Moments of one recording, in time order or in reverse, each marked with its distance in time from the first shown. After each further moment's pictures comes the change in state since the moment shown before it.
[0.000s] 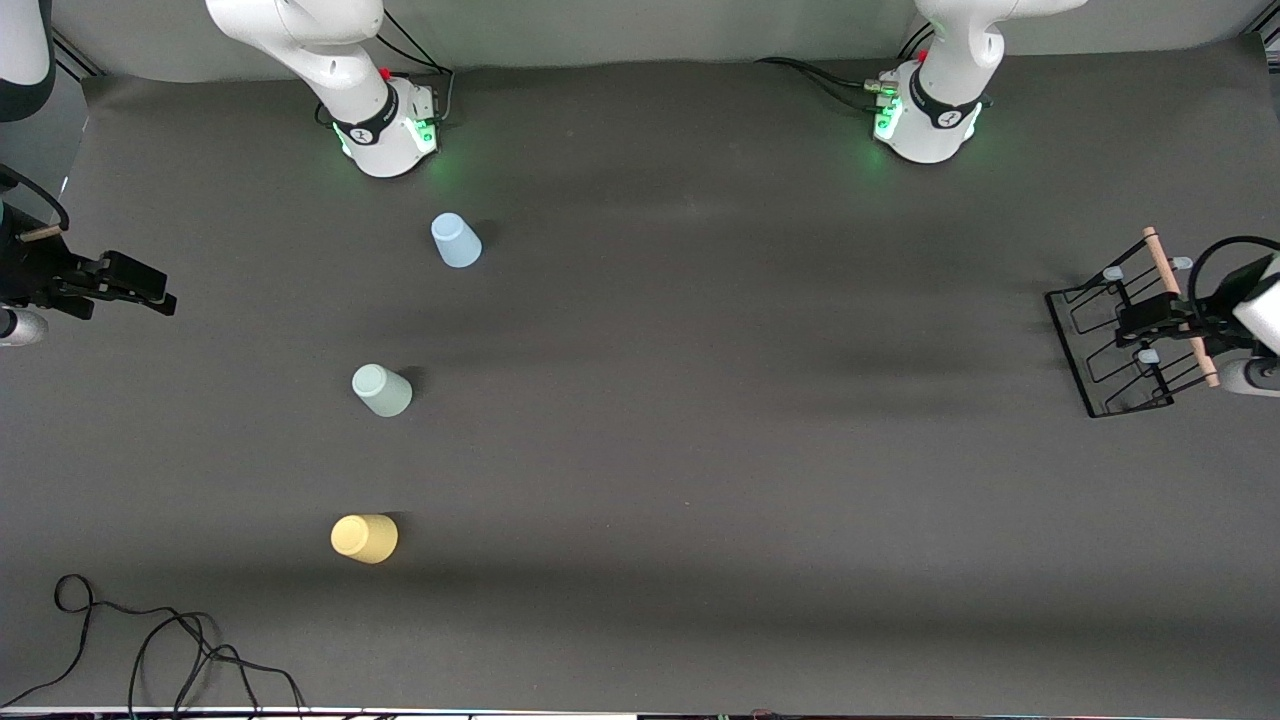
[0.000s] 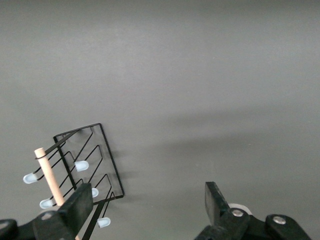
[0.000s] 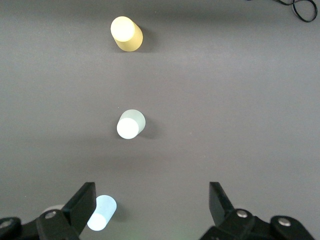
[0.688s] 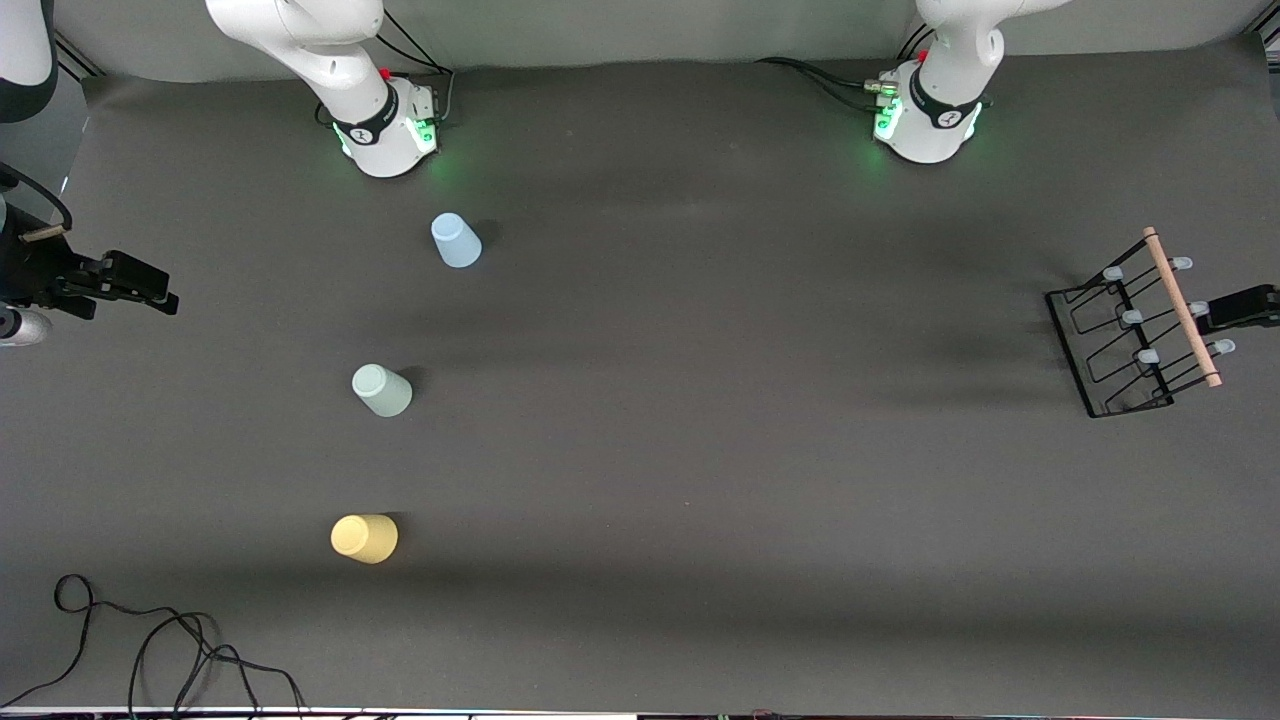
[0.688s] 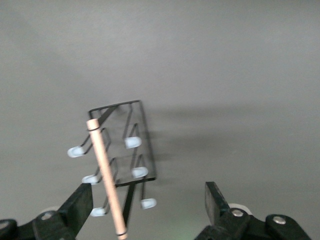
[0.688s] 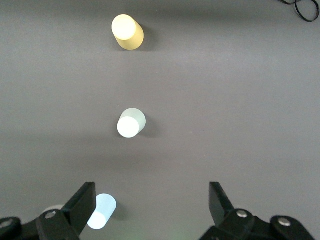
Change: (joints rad) left arm 0.189 0.032 0.005 -0.012 0.038 -0.018 0.126; right arm 0.001 0.001 0.000 -0.001 0.000 -0.004 -0.005
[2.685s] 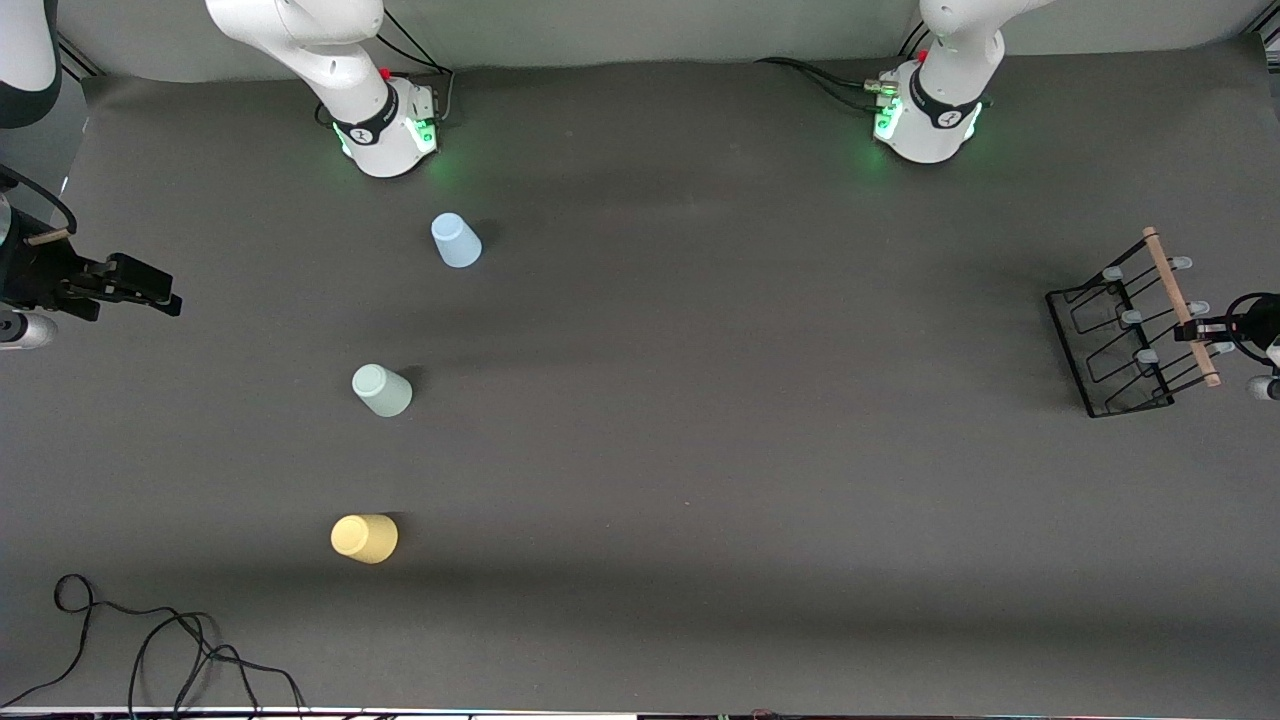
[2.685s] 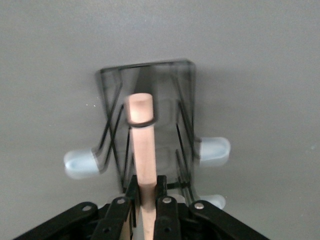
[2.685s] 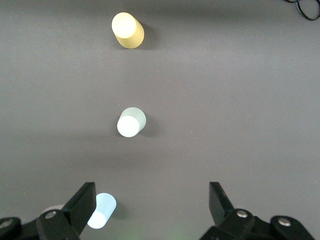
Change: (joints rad) left arm 0.157 0.156 -0.003 -0.233 0.029 0.239 0.077; right arm 0.001 0.006 0.000 -0.001 0.000 0.000 -0.001
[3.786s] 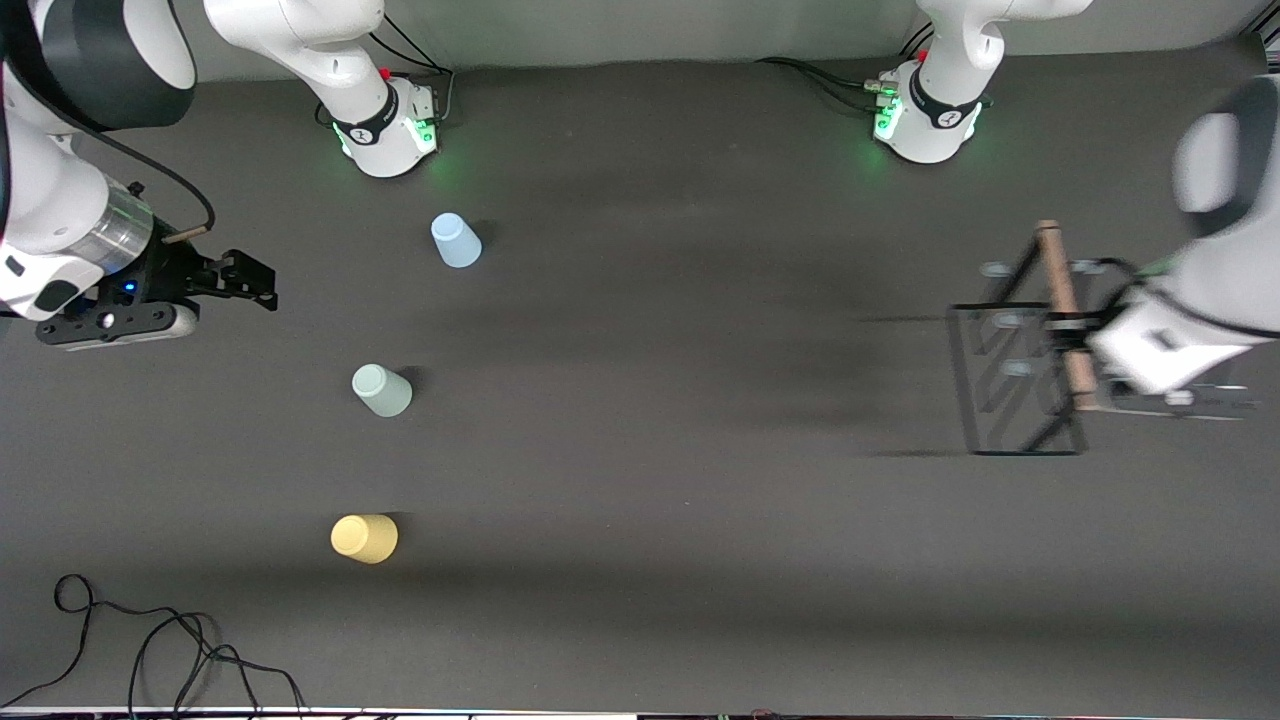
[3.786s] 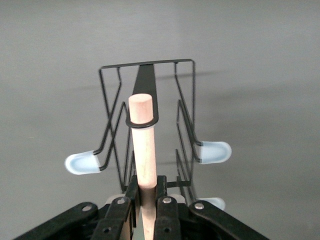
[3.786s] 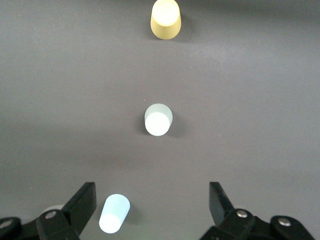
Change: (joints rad) left arm -0.570 -0.104 -0.043 0.313 -0.017 -0.316 -0.497; right arm 0.136 -0.086 0.006 -0.222 0.003 0.143 0.061
